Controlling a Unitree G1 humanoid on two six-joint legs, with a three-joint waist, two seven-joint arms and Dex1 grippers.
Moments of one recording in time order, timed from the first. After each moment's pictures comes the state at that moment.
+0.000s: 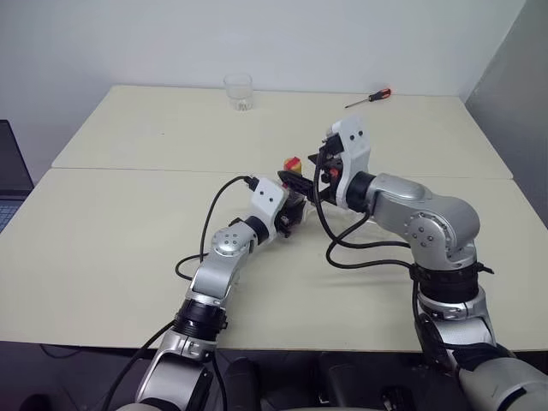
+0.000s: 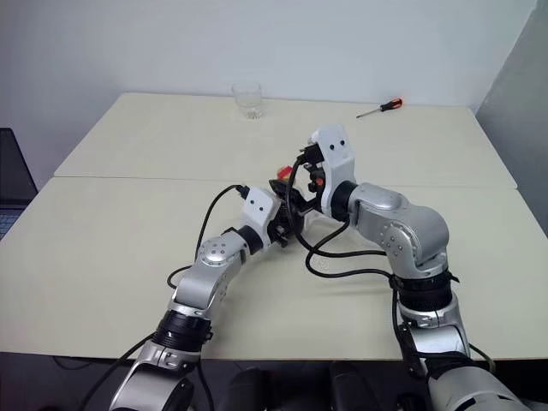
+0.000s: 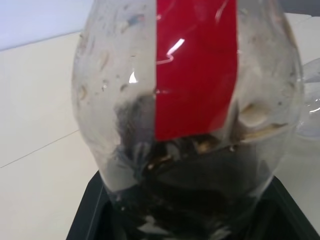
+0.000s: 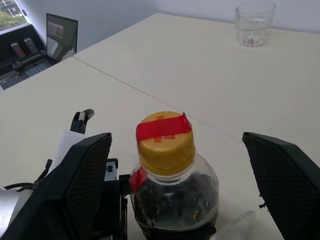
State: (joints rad) left arm -0.48 0.17 -0.16 0.10 -0.06 0.29 -0.43; right arm -0.78 -0.21 0.06 -0.25 0.52 1.05 0.26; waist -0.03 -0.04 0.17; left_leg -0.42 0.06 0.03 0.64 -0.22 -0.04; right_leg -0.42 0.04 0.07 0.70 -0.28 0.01
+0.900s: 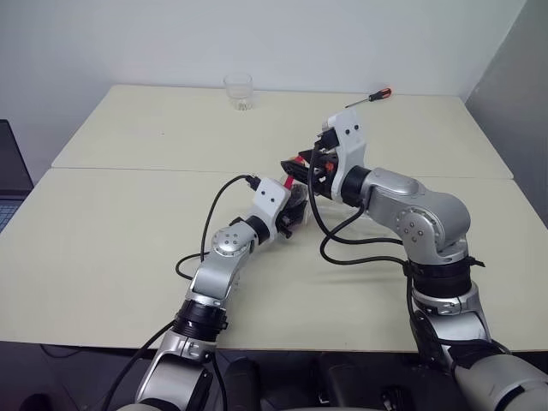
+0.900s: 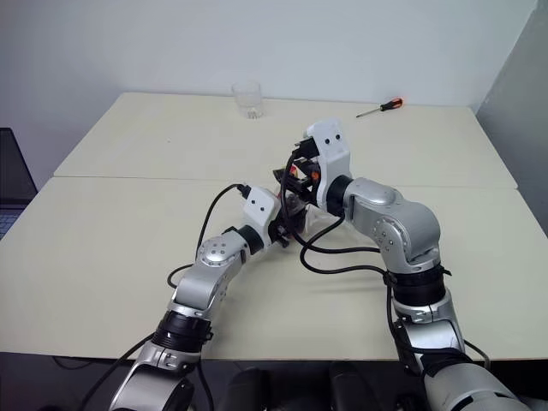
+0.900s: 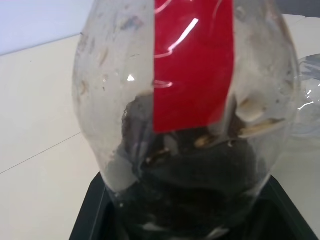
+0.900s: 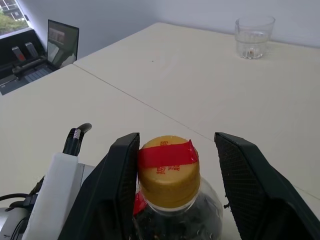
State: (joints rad) left arm -0.48 0.17 -0.17 0.09 -0.05 0.29 -0.45; right arm -0.81 -0.19 0.07 -0.22 0.46 1.01 0.29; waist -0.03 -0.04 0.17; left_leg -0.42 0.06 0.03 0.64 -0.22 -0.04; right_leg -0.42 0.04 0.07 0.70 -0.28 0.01
